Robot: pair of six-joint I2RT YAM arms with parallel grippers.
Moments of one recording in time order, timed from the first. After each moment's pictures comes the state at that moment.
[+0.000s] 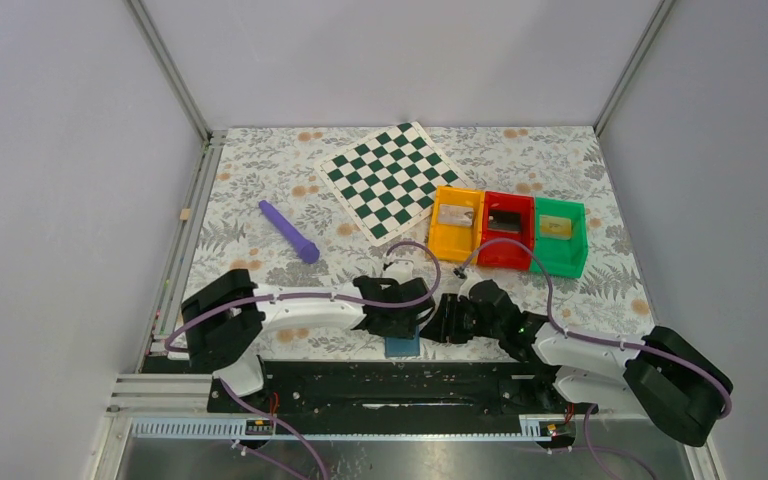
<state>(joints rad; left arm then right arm) -1.19 1.63 1.00 -0.60 -0.28 -1.02 0.82 1.09 0.21 0.24 -0.25 0.86</state>
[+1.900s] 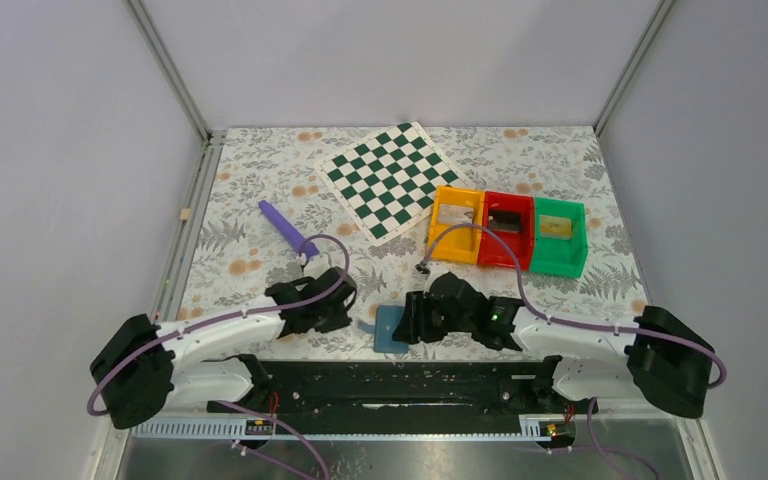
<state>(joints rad) -0.93 1.18 0.58 -0.54 -0.26 -1.11 1.02 1.17 0.50 -0.02 -0.14 0.87</state>
